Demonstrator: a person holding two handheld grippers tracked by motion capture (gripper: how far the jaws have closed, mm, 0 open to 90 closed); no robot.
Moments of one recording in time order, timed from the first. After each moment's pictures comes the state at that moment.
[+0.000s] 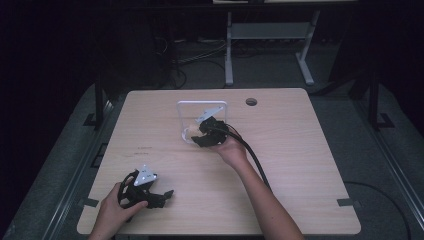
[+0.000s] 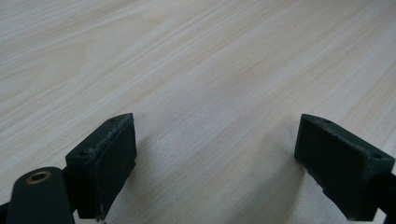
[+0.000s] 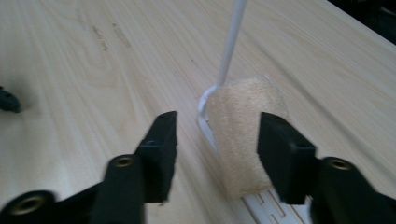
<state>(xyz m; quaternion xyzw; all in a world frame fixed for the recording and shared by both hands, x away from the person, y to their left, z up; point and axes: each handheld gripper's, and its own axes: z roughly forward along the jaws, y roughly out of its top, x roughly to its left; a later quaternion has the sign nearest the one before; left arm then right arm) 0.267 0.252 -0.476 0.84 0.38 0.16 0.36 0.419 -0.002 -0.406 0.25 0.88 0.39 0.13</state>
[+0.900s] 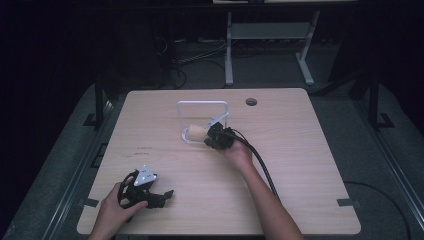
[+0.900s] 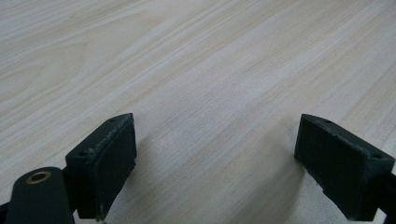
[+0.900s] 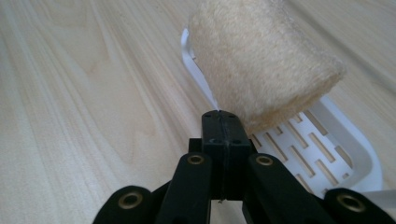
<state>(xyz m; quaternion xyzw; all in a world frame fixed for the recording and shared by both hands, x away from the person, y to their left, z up) 0.267 0.252 -0.475 0.84 0.37 0.16 0.36 0.431 -0.022 -0.443 0.28 0.89 0.34 0.10</state>
